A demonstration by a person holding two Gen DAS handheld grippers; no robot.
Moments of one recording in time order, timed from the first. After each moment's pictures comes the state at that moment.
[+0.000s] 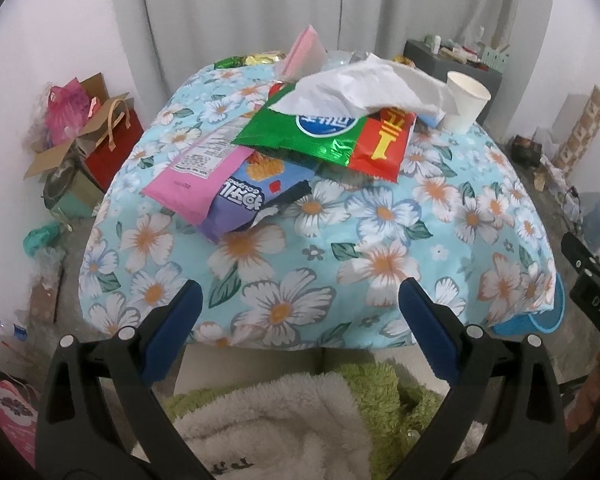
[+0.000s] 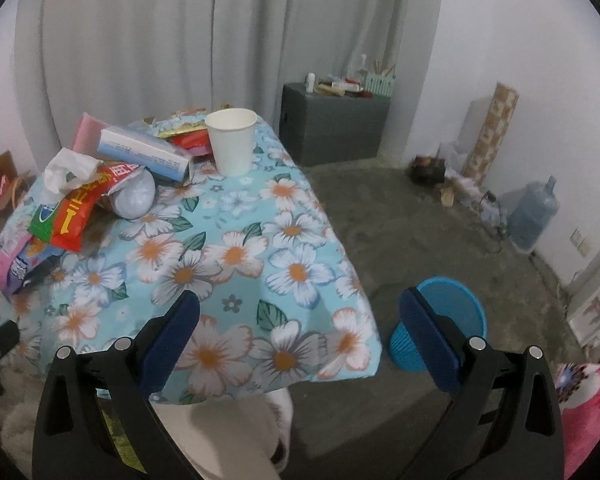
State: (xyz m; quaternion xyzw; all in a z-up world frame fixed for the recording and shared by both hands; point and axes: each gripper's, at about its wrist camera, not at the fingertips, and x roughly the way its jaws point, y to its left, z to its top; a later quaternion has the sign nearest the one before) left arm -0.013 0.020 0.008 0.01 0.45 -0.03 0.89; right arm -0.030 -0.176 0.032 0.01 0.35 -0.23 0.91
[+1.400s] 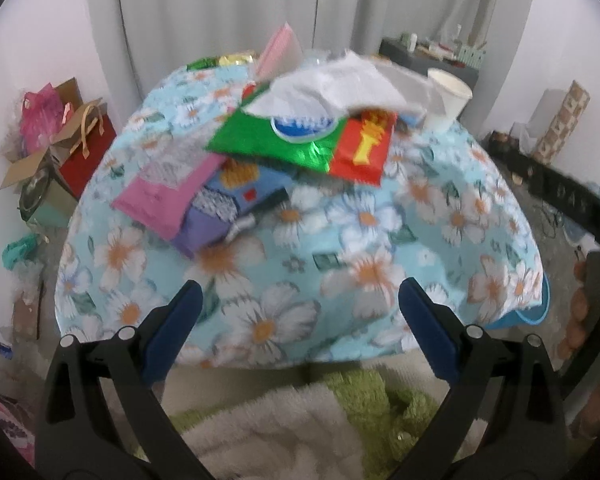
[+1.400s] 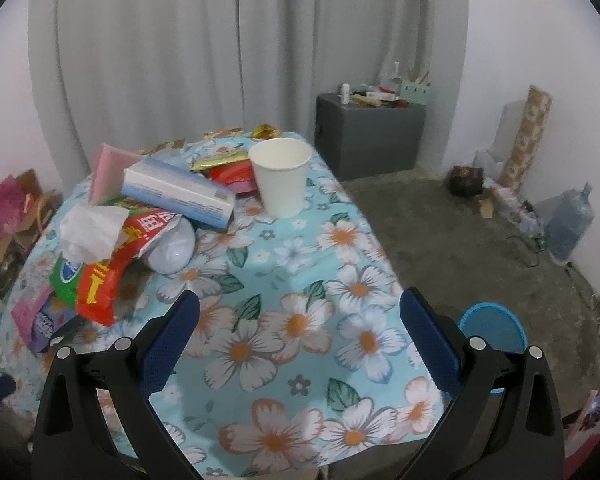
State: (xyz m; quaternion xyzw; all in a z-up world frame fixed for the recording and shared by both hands) left arm 0.004 0.023 0.001 0.00 0.45 -0.08 0.89; right arm 0.036 -0.173 0.038 0.06 0.34 -0.16 0.93
